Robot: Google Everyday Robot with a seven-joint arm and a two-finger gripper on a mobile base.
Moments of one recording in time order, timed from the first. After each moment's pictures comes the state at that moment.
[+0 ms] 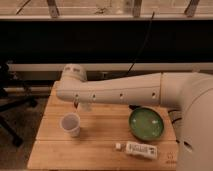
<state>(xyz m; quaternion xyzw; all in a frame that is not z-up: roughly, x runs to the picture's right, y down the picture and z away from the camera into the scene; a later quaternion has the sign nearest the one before) -0.103 0.052 0.719 -0.10 -0.08 -0.60 0.79</state>
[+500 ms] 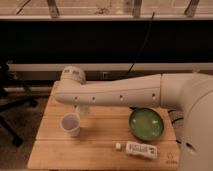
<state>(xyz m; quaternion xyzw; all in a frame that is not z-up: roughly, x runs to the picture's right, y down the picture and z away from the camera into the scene) -0.118 0.075 0.712 -0.10 -0.11 -0.63 0.77</state>
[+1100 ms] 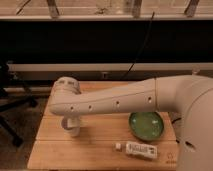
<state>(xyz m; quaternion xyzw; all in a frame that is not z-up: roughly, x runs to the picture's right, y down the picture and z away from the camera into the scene) -0.161 0.126 0.698 -0.10 -0.18 -0.66 0.73</state>
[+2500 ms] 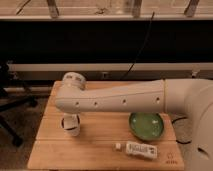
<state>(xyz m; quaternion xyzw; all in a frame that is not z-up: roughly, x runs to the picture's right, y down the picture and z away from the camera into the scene) -0.151 0.100 0.689 -0.07 -0.20 -0.63 0.74</state>
